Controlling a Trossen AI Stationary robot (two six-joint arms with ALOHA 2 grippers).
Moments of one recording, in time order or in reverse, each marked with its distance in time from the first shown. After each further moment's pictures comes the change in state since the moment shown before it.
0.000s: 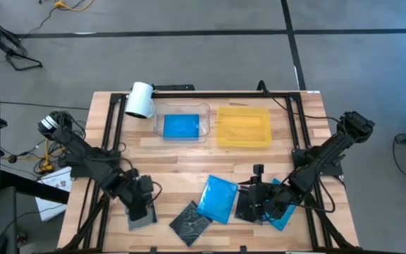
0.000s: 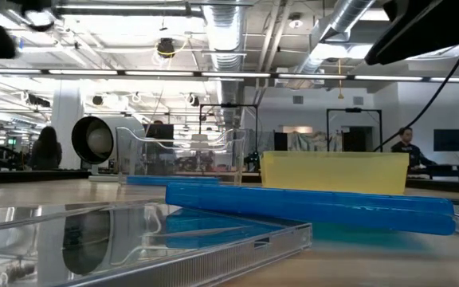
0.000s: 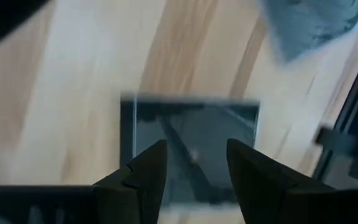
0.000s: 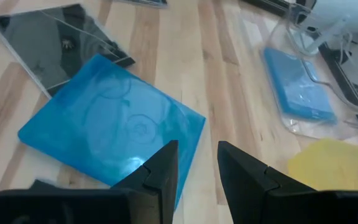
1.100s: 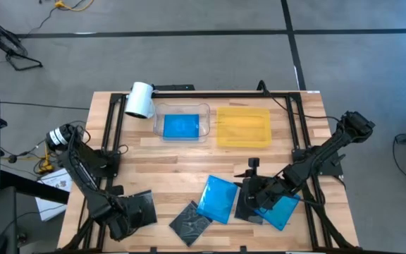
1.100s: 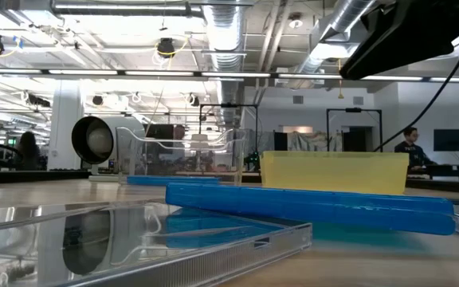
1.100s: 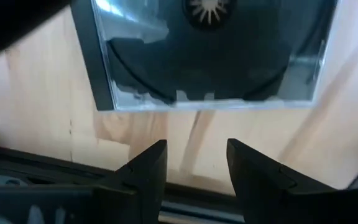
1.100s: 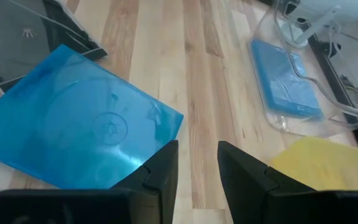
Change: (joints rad) left arm -0.283 0.246 0.000 -0.063 0.146 -0.126; right arm -0.105 0.000 0.000 0.011 -0.049 -0.085
